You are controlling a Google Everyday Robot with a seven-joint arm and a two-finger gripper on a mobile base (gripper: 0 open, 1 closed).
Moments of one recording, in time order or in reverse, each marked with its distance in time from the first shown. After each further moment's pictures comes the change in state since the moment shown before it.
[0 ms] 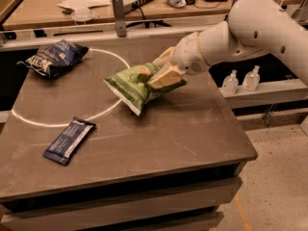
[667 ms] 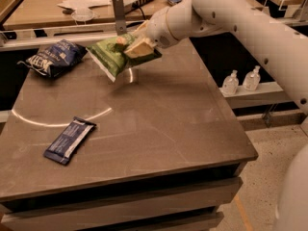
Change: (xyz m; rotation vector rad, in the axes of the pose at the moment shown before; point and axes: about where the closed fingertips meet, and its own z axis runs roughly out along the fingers) arm -0.053 -0.091 0.052 0.135 -0.025 -0.046
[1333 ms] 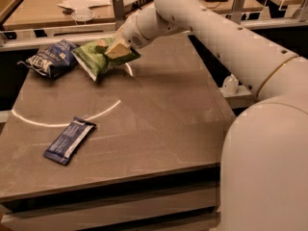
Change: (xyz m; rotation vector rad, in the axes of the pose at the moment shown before) arm -0.008 -0.015 0.085 -0.016 0.057 0.031
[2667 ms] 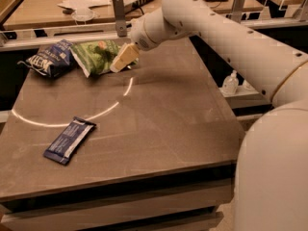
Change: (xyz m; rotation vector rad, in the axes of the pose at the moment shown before) arm 0.015 -0.004 -0.009 0.060 0.013 0.060
